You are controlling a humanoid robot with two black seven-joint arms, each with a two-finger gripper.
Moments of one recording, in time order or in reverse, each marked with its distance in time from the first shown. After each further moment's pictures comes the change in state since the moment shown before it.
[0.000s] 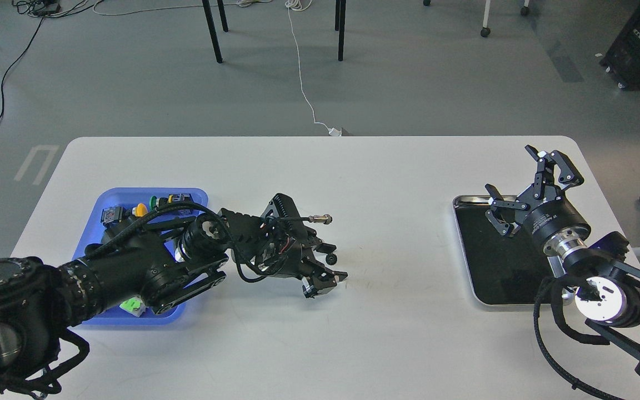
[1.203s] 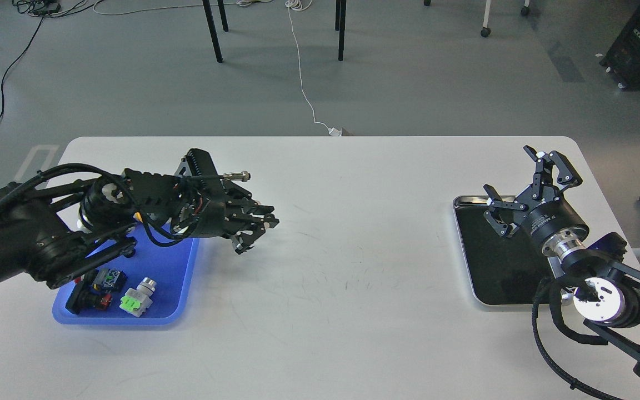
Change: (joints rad) left arm -0.020 0.524 -0.048 -0.271 0.000 0.016 0.000; right arm -0.001 0.007 0.001 0.000 -0.001 -0.001 0.000
